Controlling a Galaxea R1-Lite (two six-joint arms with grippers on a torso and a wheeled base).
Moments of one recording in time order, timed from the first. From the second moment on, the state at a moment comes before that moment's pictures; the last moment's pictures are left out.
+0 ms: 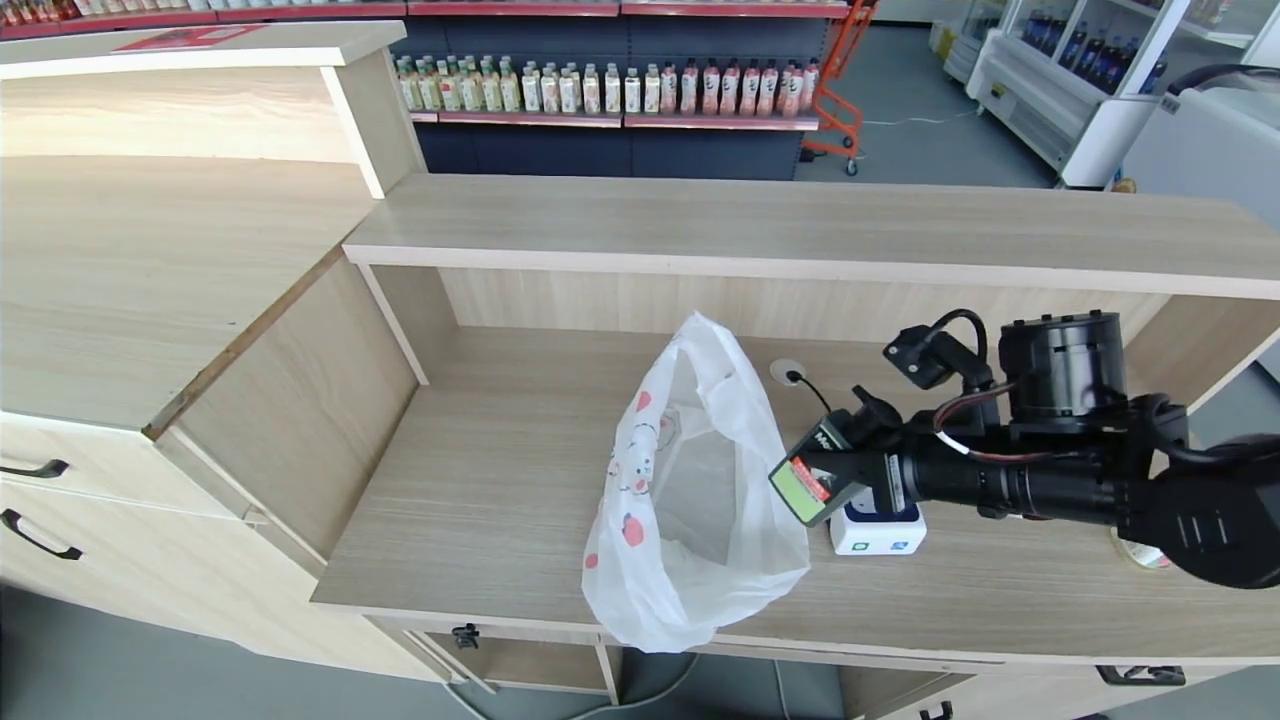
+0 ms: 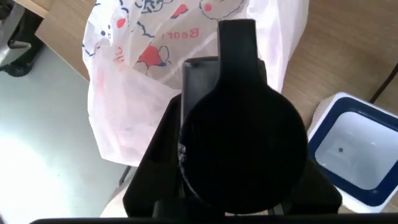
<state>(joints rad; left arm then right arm) 0.00 0.00 0.00 0.00 0.01 0.00 0.36 1.74 -0.81 -0.49 0.31 -0.05</state>
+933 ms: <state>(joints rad) 0.00 0.00 0.00 0.00 0.01 0.00 0.51 2.21 -1.00 -0.75 0.27 -0.35</state>
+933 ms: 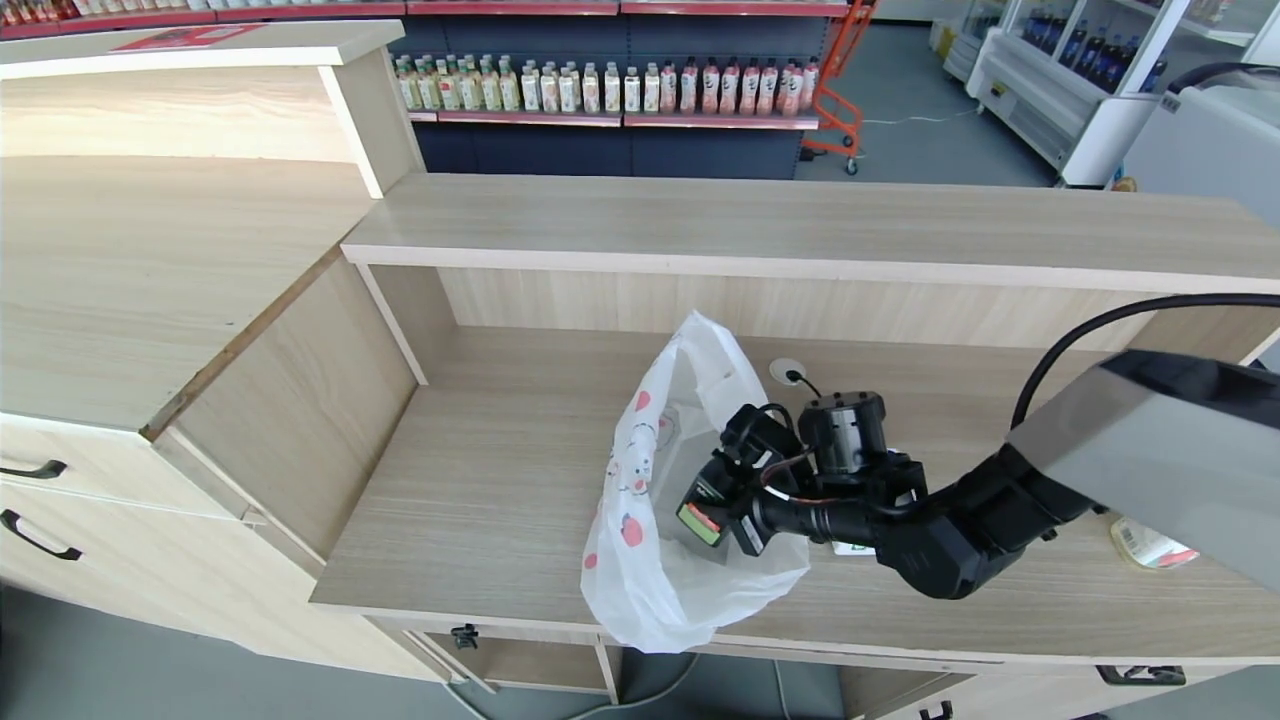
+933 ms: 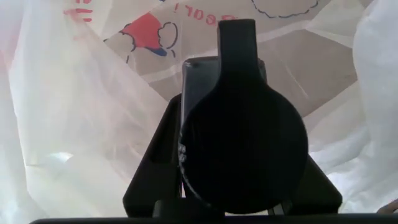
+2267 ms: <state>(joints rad) 0.00 0.00 0.00 0.00 0.01 0.00 0.25 1.30 -0.43 -0.58 0.26 0.09</state>
